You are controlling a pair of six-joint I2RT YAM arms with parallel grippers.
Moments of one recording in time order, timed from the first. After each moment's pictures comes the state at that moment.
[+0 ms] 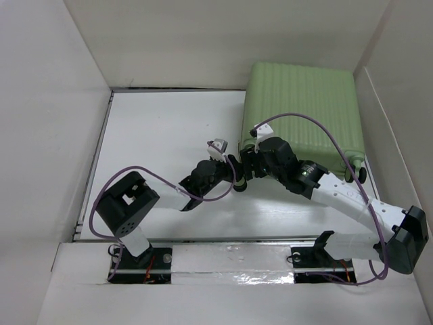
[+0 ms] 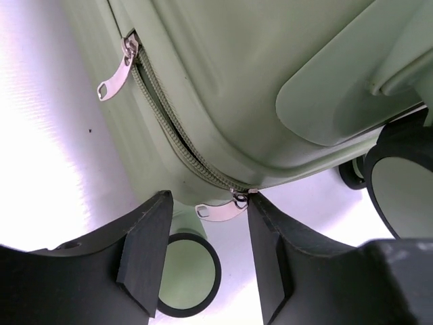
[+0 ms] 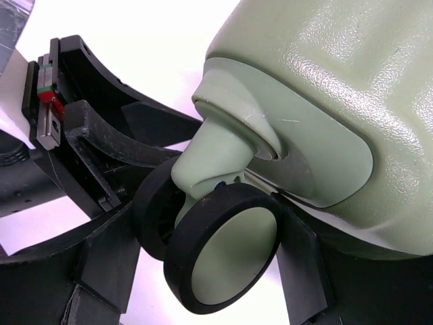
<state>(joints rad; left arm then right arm) -0.85 1.64 0.60 0.87 -0.10 -0.55 0.82 1.20 1.01 -0.40 0.29 0.23</state>
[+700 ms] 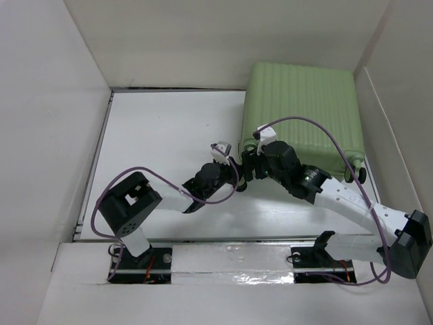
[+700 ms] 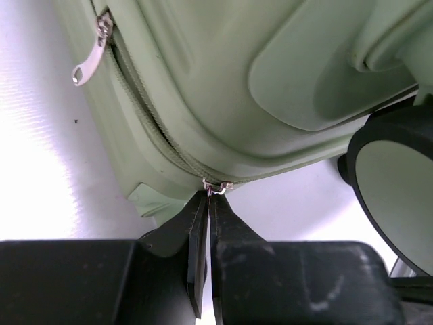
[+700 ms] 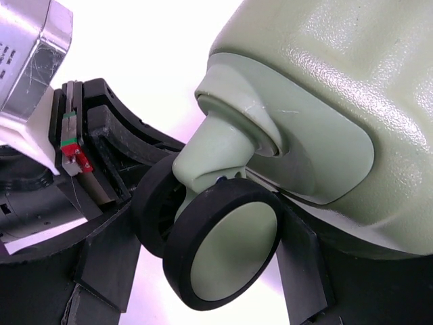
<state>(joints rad) -0.90 1.66 0.61 0.87 -0.16 -0.56 0.82 1.15 0.94 -0.31 0.26 0.23</state>
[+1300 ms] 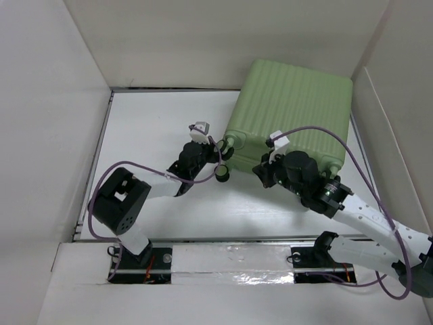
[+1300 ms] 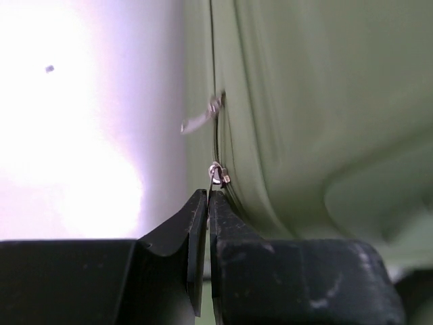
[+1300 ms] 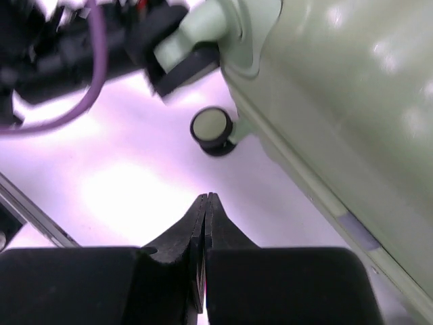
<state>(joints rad) -0.64 1.61 0.66 0.74 -0.12 -0.47 0.84 0.92 0.84 -0.28 0.15 0.23</state>
